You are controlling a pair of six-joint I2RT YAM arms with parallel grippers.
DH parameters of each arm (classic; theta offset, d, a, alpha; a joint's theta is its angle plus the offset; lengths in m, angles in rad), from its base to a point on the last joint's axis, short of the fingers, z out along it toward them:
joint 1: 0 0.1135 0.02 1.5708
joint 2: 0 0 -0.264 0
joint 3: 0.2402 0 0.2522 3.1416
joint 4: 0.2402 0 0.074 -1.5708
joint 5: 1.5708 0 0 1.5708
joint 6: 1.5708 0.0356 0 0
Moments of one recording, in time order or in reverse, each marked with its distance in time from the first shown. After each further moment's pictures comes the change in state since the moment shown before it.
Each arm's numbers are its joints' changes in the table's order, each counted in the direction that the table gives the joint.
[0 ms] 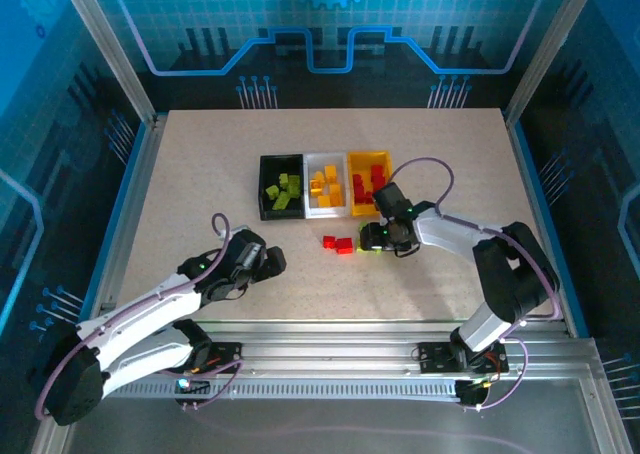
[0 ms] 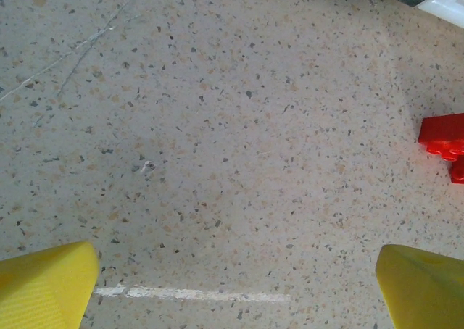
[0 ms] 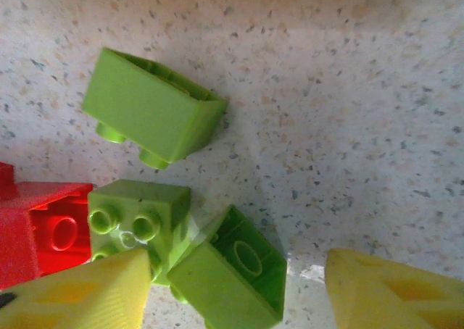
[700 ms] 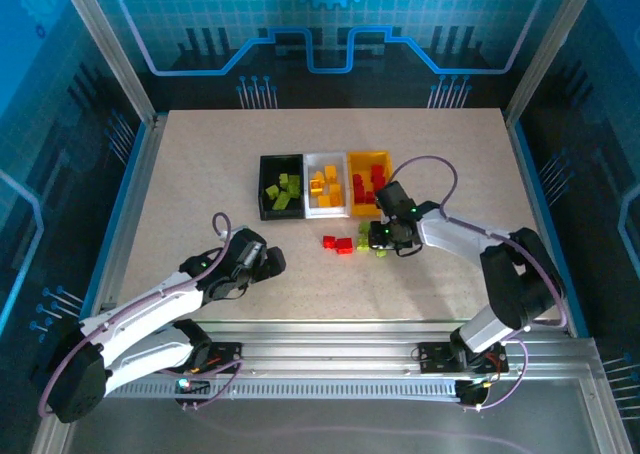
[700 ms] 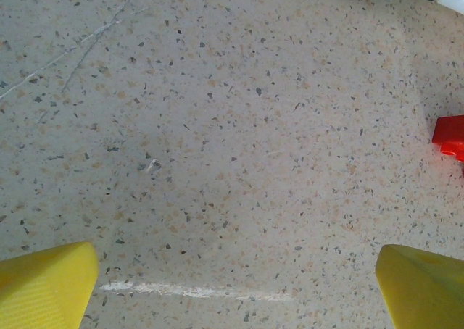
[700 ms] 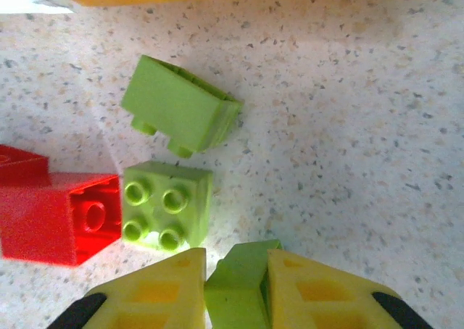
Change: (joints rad) left arm 0.010 -0.020 0.001 0.000 0.008 0.000; right arm -0.001 0.079 -0.006 0.021 -0.002 -0.009
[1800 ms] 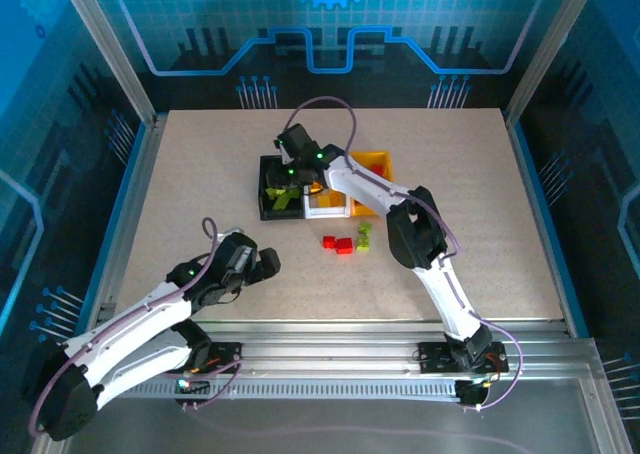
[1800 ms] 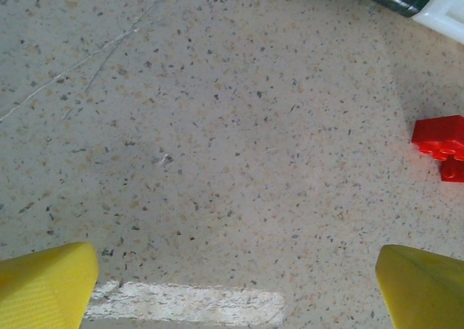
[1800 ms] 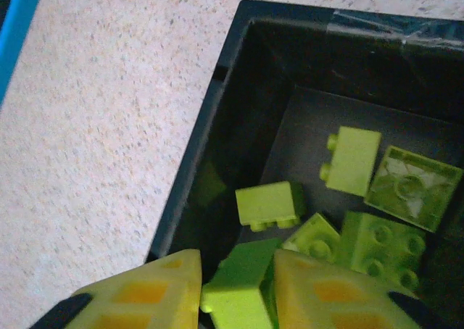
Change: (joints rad) left arm 0.012 0.127 -0.024 0.055 0.004 0.000; right arm 0.220 -0.837 1.254 0.093 -0.108 0.011
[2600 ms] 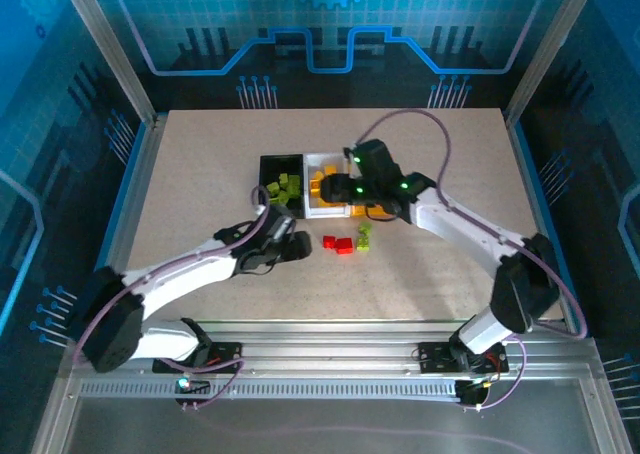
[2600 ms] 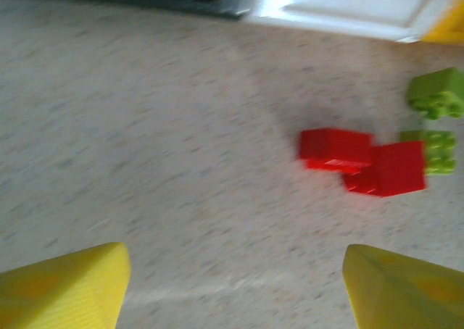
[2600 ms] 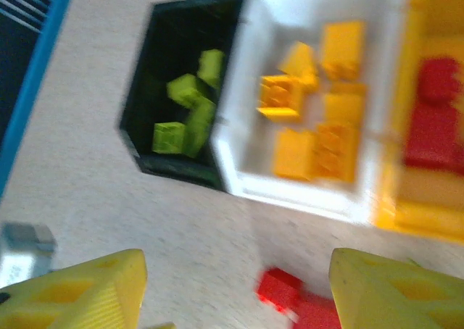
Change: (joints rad) left arm -0.082 -0.533 0.335 -0.201 0.084 0.142; right arm -0.124 0.883 -0.966 -0.174 0.066 0.066
